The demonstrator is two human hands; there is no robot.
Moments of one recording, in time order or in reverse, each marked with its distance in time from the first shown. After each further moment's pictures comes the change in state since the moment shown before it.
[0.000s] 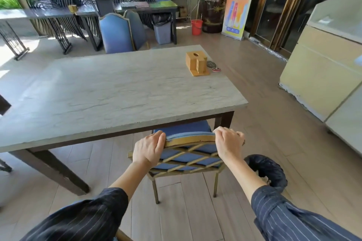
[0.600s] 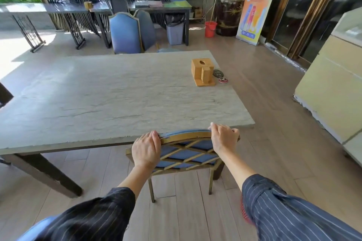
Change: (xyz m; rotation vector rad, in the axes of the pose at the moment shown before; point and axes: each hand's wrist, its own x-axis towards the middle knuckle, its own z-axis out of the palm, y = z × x) left_hand 0.092 0.020 0.048 0.069 0.241 -0.227; right_hand 0.135 0.012 0.037 -0.011 -0.090 -0.091
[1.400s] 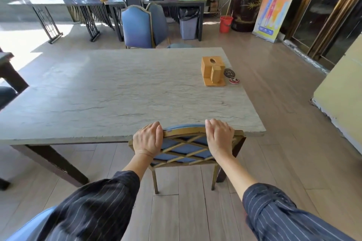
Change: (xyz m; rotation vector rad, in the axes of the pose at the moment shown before) left_hand 0.040 -0.006 0.020 0.045 0.015 0.019; right_hand 0.017 -0.020 0.009 0.235 0.114 -0.197
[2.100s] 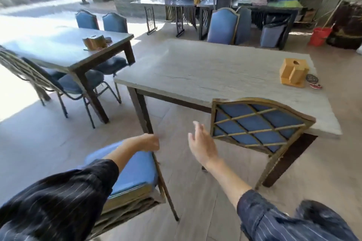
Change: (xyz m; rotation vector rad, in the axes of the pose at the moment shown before) left_hand -0.236 -0.135 -0.201 0.182 -0.949 -0.464; right_hand -0.230 -0.218 -0.022 0.242 -0.649 -0.256
